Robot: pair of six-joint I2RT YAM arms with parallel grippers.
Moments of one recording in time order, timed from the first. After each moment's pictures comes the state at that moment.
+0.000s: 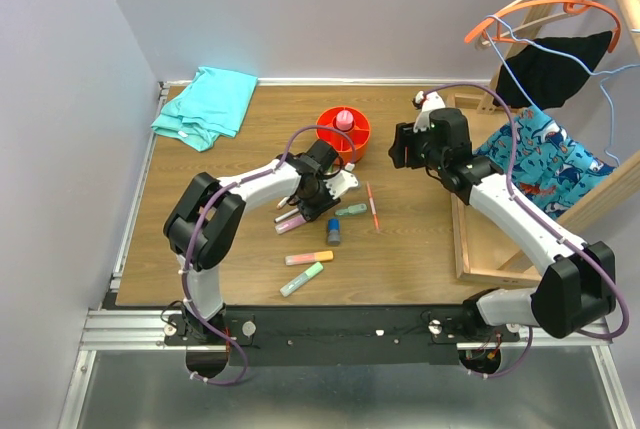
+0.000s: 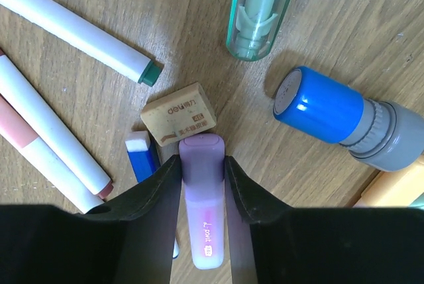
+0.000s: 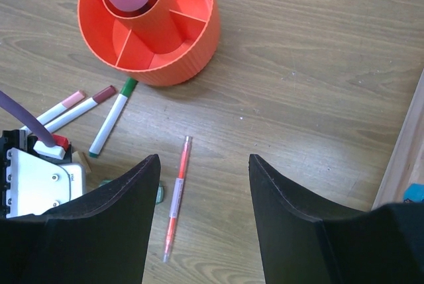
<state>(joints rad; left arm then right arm) -0.67 1.86 1.25 -0.64 0.16 0.45 0.40 1.33 1.04 -0.23 0.01 0.13</state>
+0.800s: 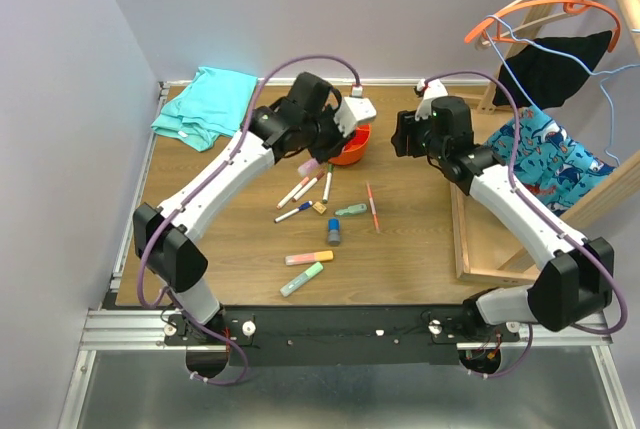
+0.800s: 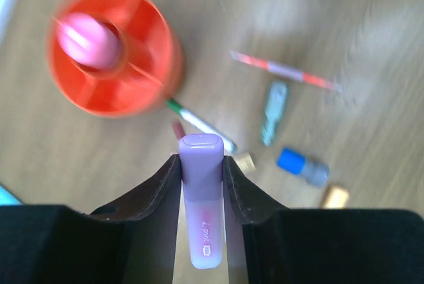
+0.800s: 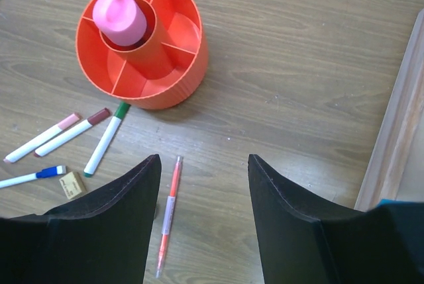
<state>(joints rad) -0.67 1.68 1.69 -0.84 0.23 0.40 0.38 1.35 1.13 -0.26 0.04 0.10</state>
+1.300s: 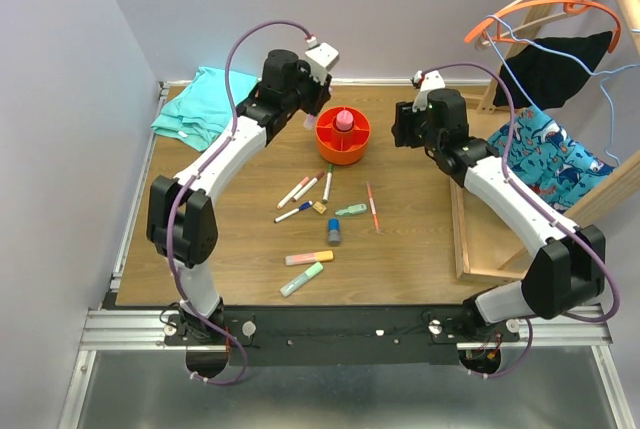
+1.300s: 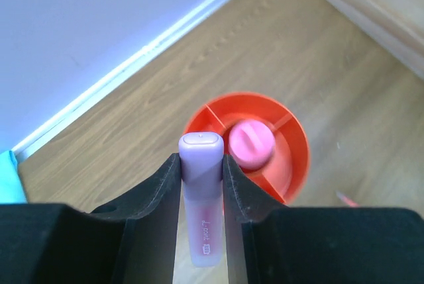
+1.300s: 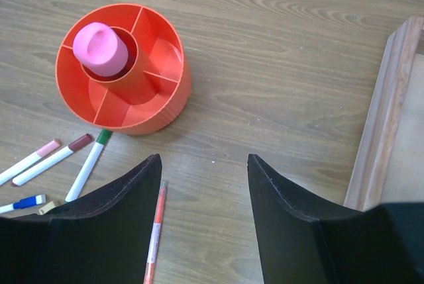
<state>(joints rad) -0.46 1.78 1.65 -0.22 0.24 0.21 0.38 1.43 1.19 -0.21 0.10 0.07</state>
